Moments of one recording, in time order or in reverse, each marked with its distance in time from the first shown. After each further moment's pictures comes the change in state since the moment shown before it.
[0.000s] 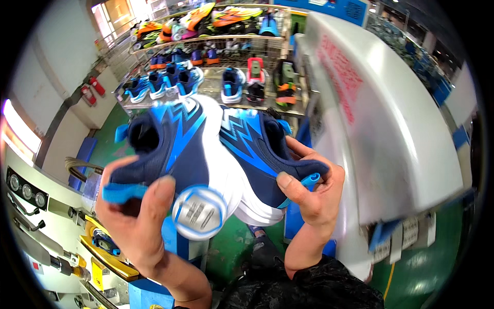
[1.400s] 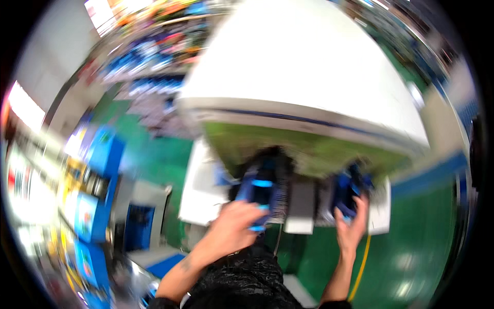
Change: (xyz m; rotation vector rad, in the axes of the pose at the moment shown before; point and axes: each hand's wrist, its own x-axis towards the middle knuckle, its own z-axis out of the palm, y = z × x) left_hand -0.457 0.073 0.224 0.326 -1.004 0.186; right_hand -0.239 -0.051 -0.583 -1.022 0.180 0.094
